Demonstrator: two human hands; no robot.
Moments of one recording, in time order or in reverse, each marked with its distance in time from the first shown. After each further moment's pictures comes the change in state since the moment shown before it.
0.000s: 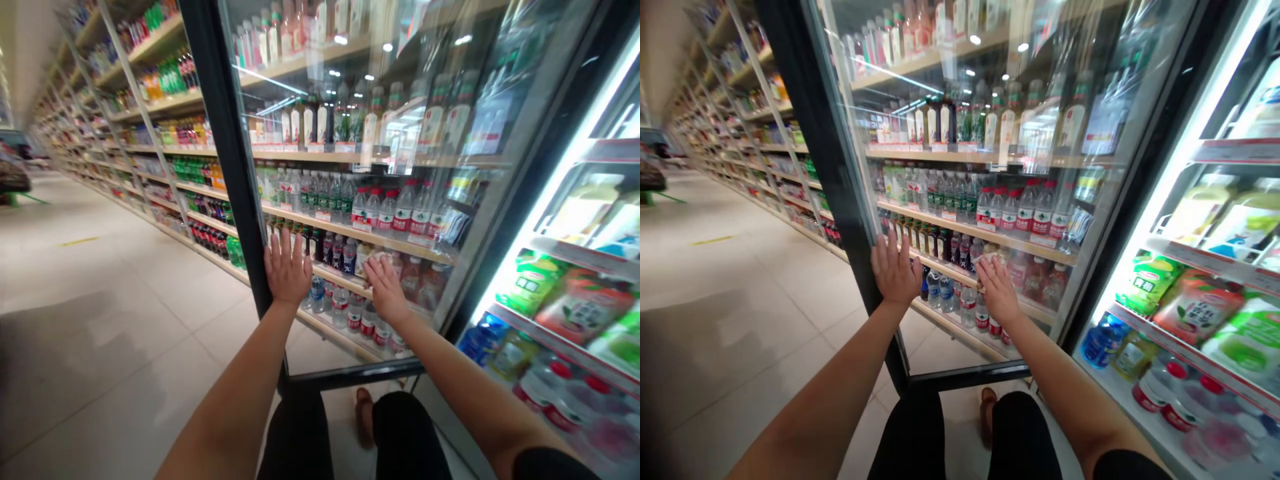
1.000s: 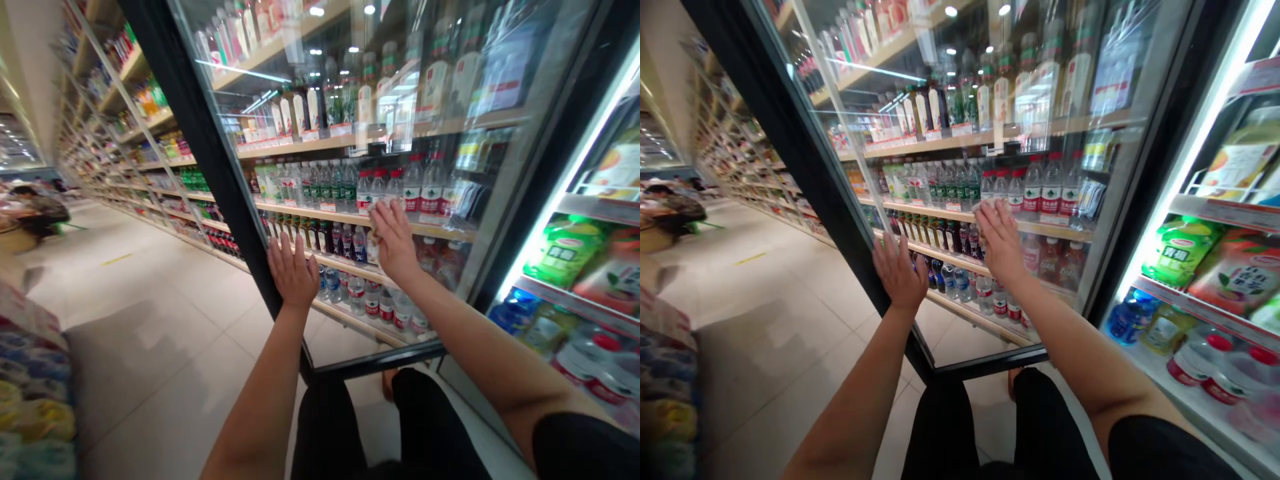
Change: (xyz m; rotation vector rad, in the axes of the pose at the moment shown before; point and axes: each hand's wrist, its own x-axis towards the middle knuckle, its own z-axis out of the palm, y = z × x) left_hand -0.013 0.002 -0.010 0.023 0.020 0.013; right_hand 0.079 -0.004 -0.019 0.112 0.264 0.081
